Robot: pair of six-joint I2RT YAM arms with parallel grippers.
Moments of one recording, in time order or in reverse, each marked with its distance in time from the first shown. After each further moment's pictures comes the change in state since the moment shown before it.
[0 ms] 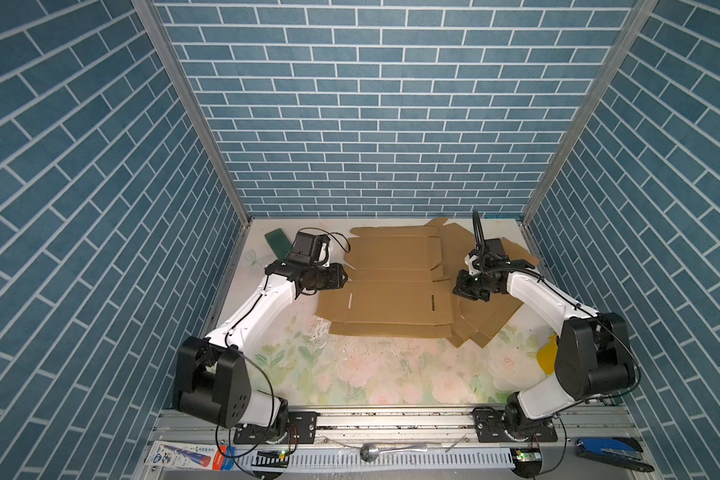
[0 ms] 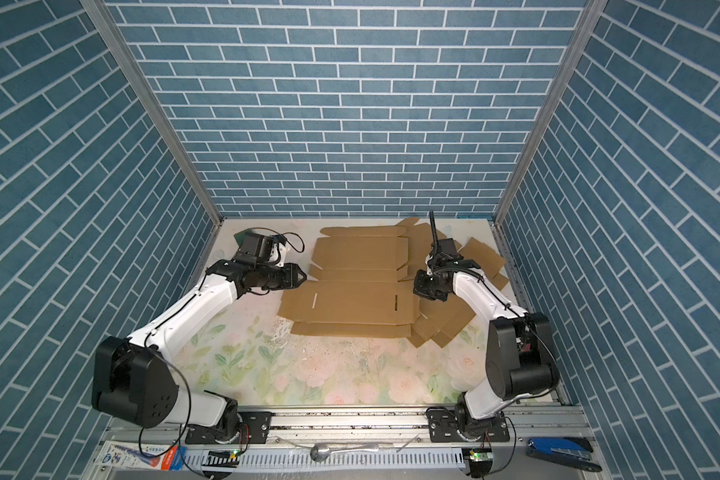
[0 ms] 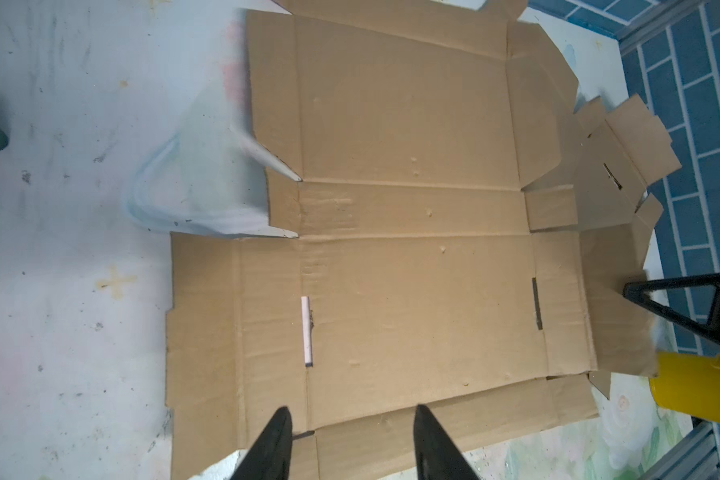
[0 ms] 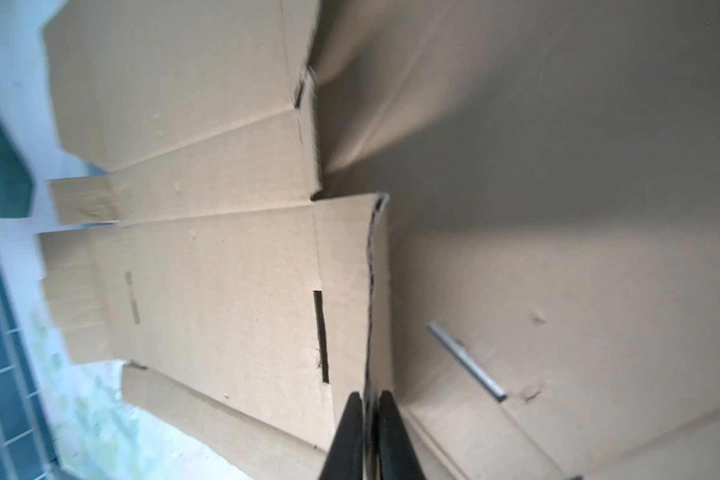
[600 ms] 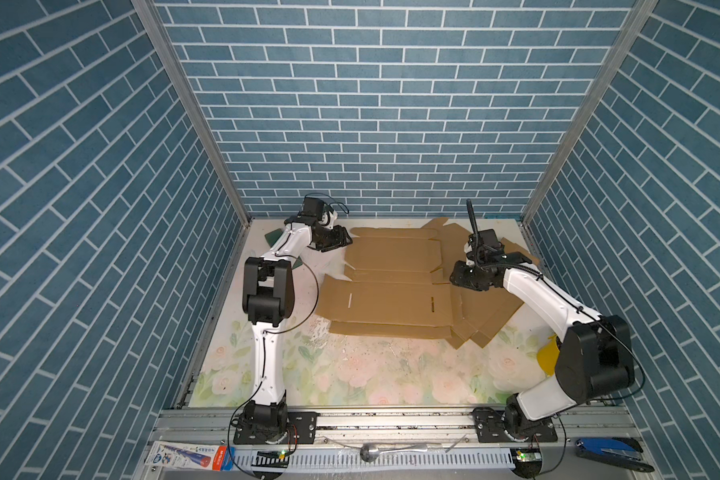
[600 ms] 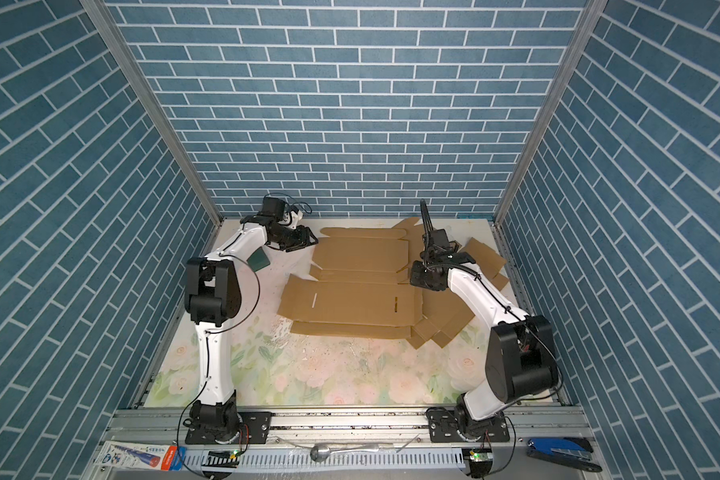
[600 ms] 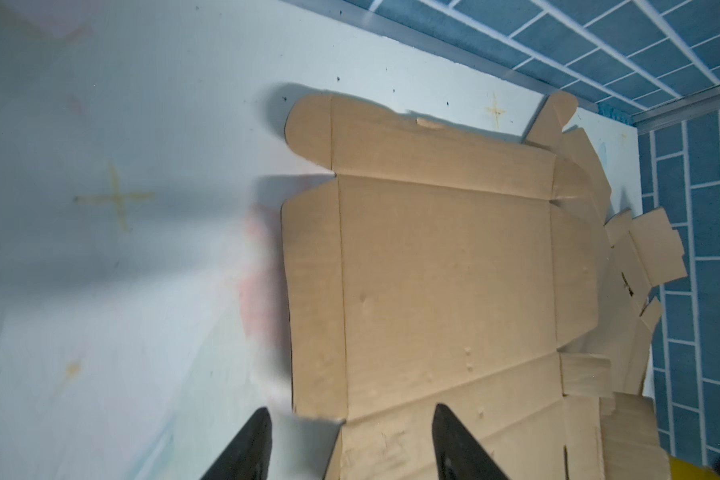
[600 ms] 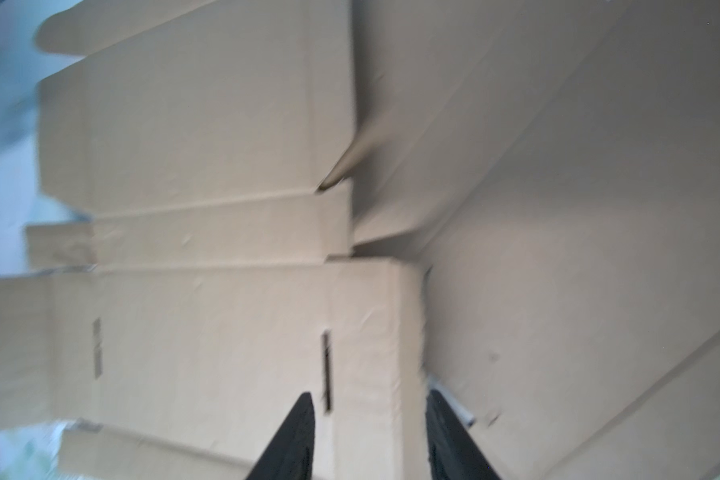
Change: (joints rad) left arm 0.113 0.855 0.871 -0.117 0.191 0.089; right arm 0.100 -0.082 0.040 -0.004 0.160 0.045
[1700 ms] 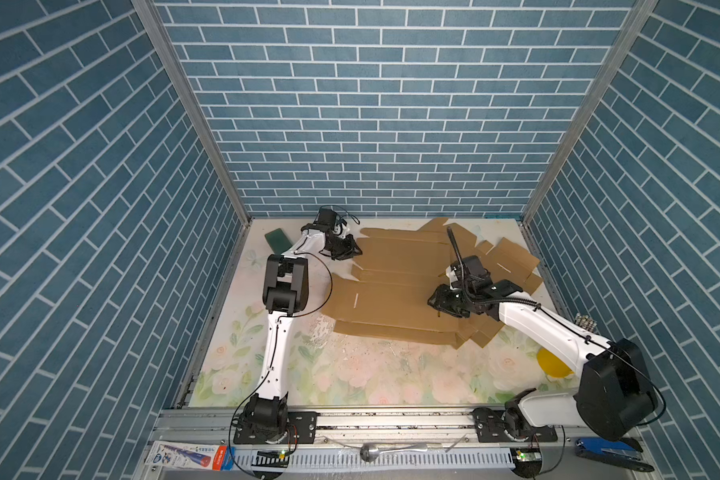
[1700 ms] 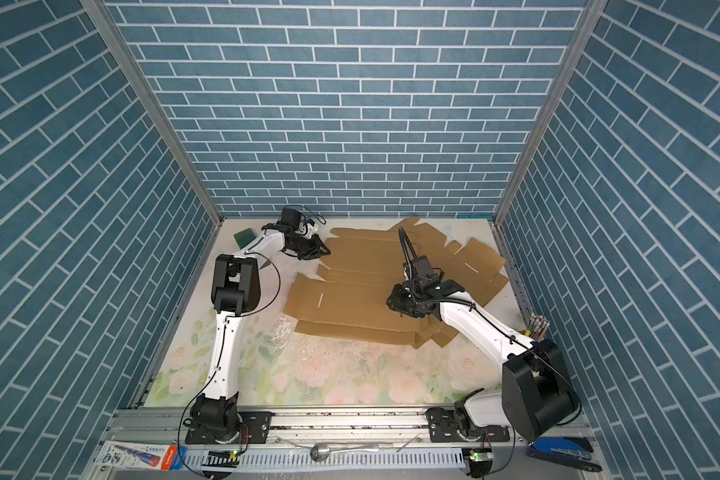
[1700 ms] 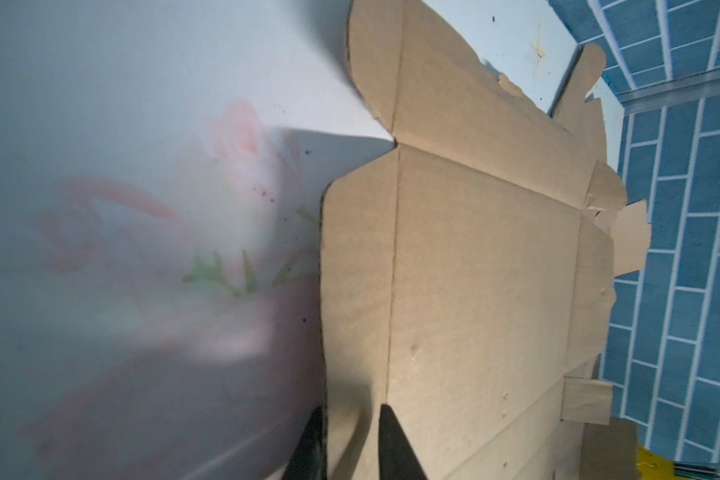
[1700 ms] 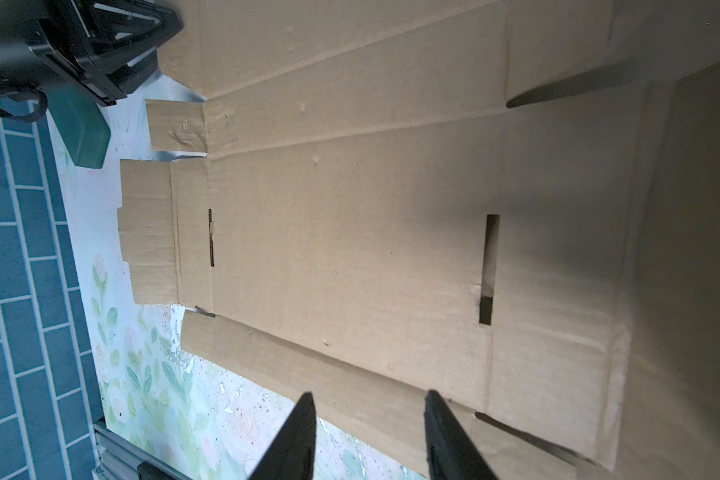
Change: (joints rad) left arm -0.031 0.227 0.111 0.052 0.160 -0.127; right arm 0.193 -0.144 -0.226 0.126 -0.115 0.249
